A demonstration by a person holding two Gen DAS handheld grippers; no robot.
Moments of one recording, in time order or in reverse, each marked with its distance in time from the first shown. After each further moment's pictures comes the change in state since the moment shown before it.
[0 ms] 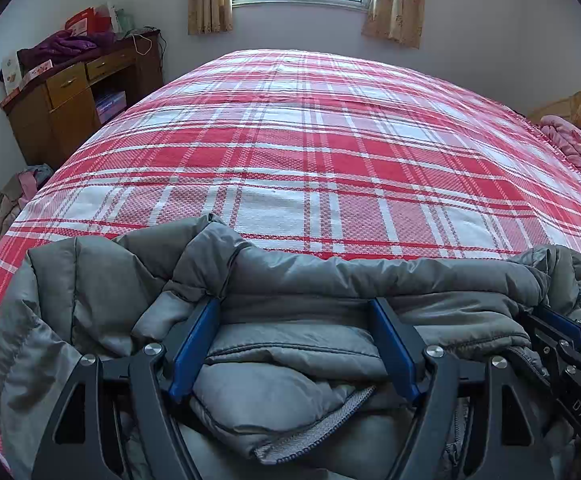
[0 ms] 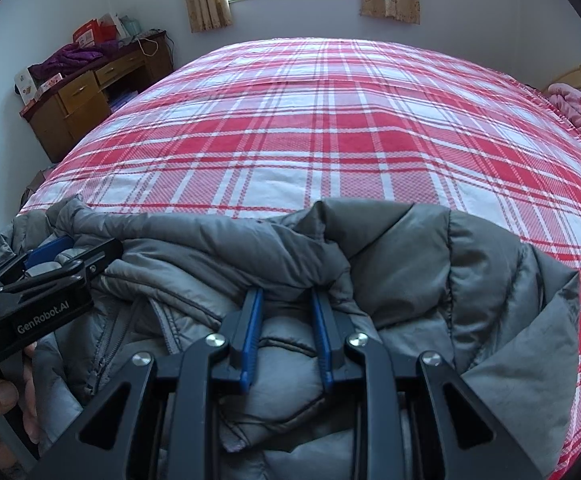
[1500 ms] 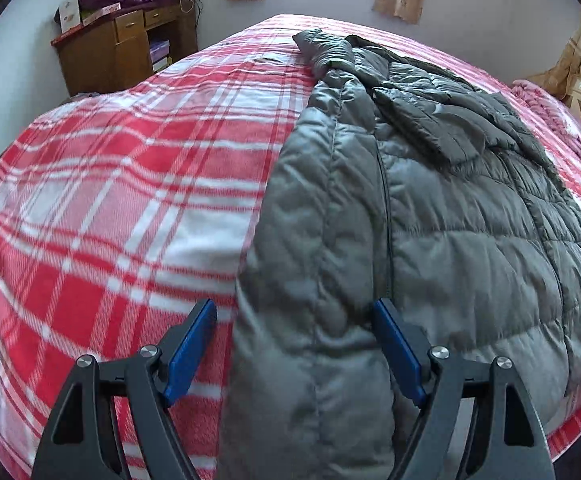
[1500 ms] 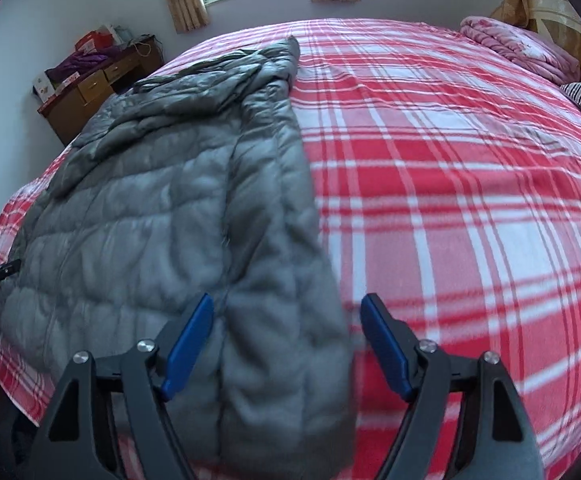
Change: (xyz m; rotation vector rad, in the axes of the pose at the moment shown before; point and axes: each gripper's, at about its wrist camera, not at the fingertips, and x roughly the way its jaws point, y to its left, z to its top) left arm -0.299 0.167 -0.340 -0.038 0.114 -0.029; right arm -0.298 -0.054 -0.350 0.114 0.039 -0.003
